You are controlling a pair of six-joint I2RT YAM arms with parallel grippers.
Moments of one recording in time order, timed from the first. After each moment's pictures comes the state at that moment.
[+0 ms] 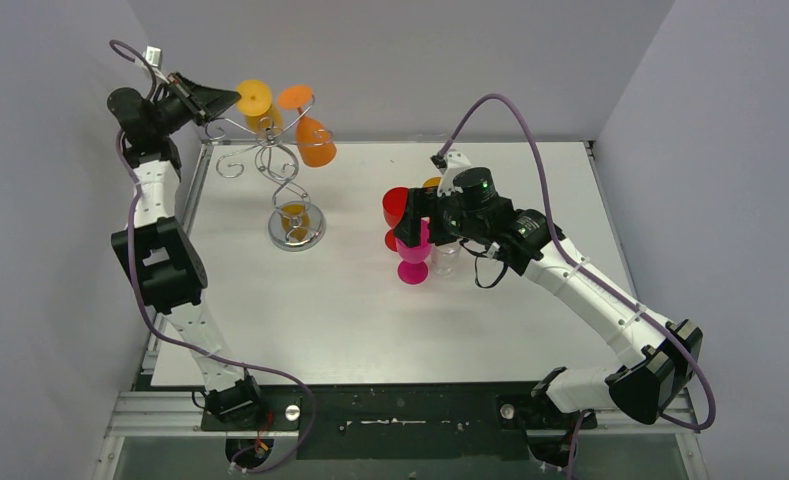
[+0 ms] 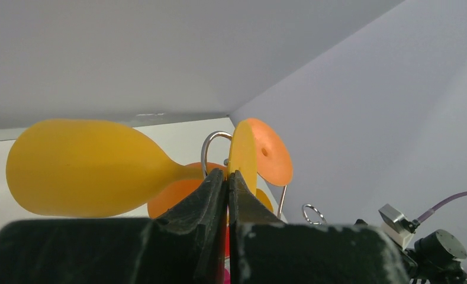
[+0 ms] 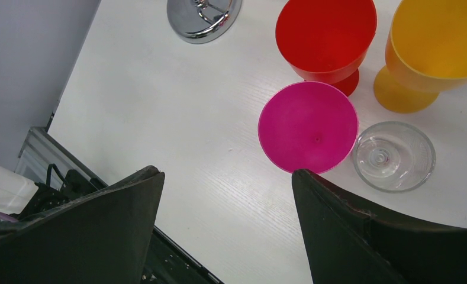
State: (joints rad) left arm 0.33 2.08 1.87 0.47 1.09 -1.14; right arm 0.69 1.34 1.32 -0.55 -0.10 0.43
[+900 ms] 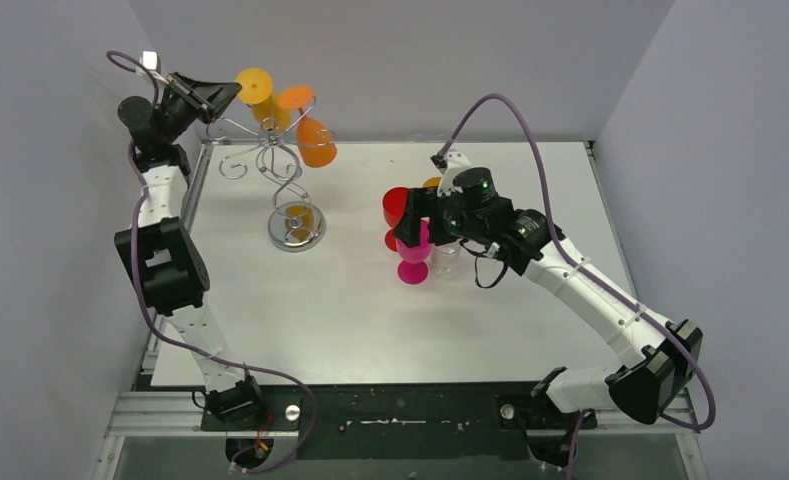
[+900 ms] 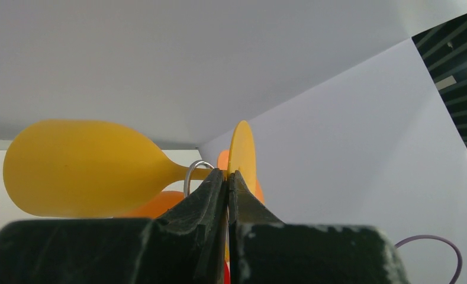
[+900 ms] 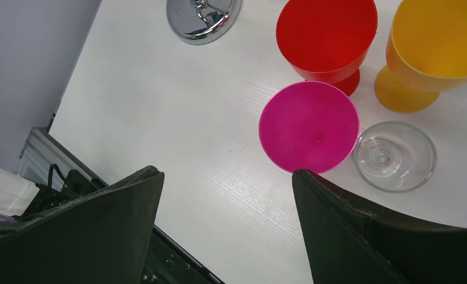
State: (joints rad) left arm 0.32 2.04 1.76 0.67 0.94 -1.41; right arm 0.69 1.34 1.32 -0.55 -0.10 0.44
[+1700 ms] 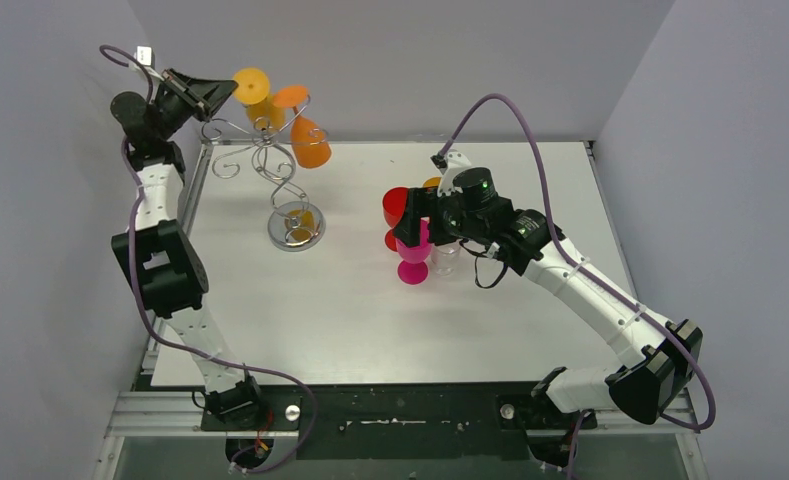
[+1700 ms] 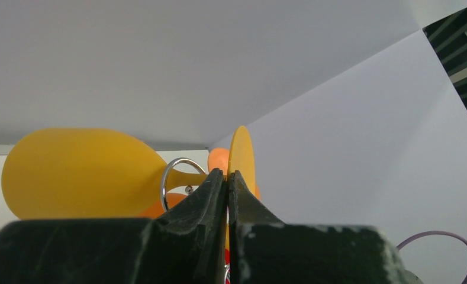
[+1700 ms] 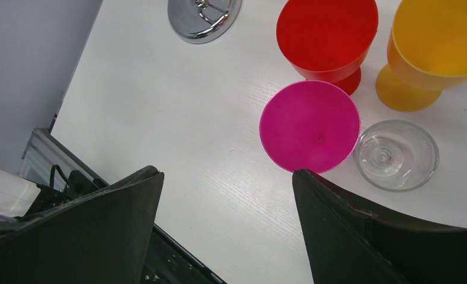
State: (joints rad) left arm 0.32 2.03 1.79 0.62 0.93 -1.35; right arm 0.69 1.34 1.32 -0.55 -0.10 0.44
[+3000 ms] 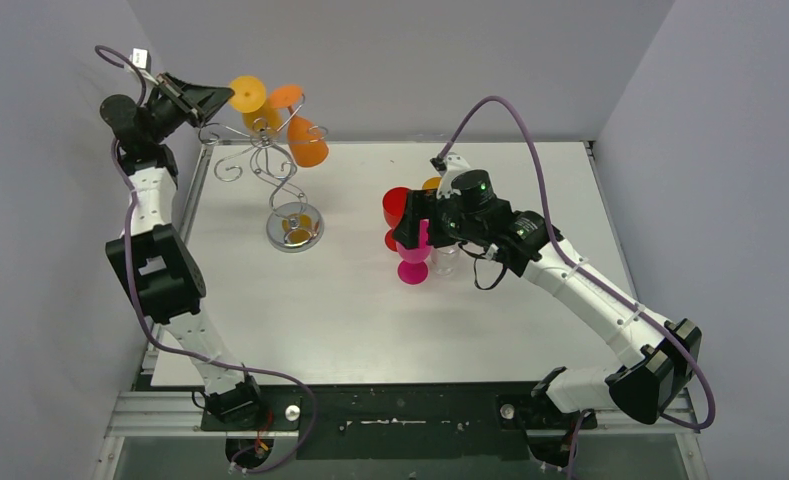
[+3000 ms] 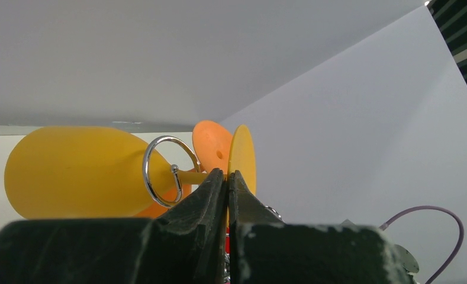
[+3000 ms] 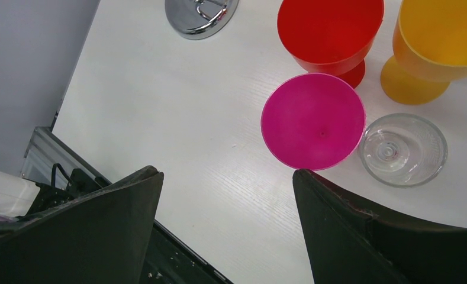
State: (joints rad) left arm 0.35 1.98 1.74 0.60 1.03 -1.34; right arm 0.70 1.34 1.31 -0.55 -0.10 0.46
